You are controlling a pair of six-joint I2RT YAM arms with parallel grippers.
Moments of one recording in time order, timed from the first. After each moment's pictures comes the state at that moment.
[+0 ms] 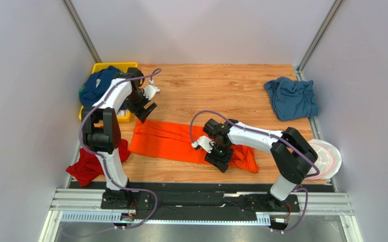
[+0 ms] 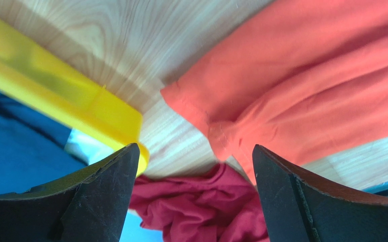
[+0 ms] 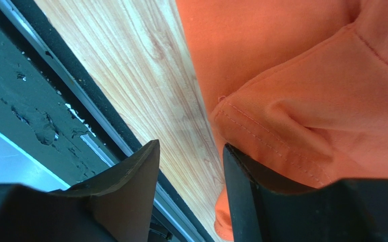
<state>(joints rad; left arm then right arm) -0.09 1.92 1.60 -1.10 0.08 0.68 0.83 1.68 1.05 -0.92 -0.24 -0.37</state>
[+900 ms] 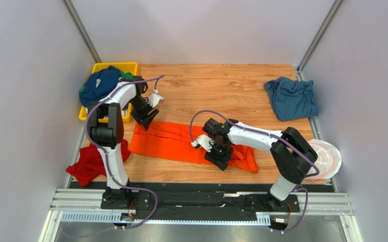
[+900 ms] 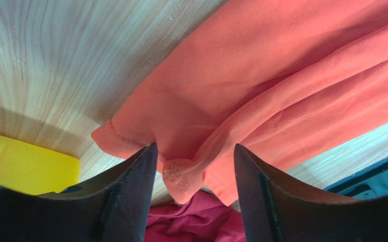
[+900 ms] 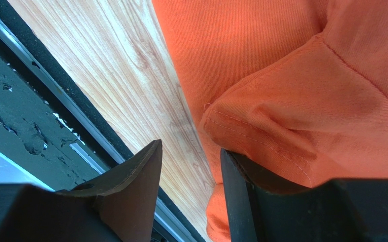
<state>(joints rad) -0.09 2.02 1.56 -1.12 0.20 0.69 0.83 1.68 1.05 -0.88 -0.21 -0.37</state>
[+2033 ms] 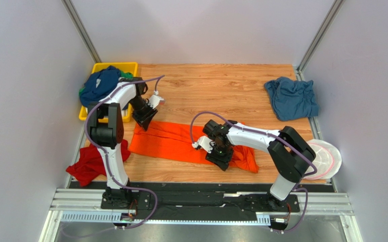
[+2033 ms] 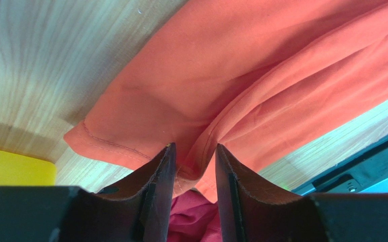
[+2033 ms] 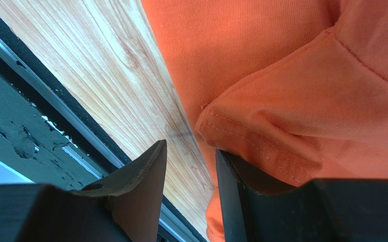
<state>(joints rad) -0.09 2.03 1.55 -1.16 0.25 0.69 0.83 1.70 1.03 -0.87 -0.19 -0.36</state>
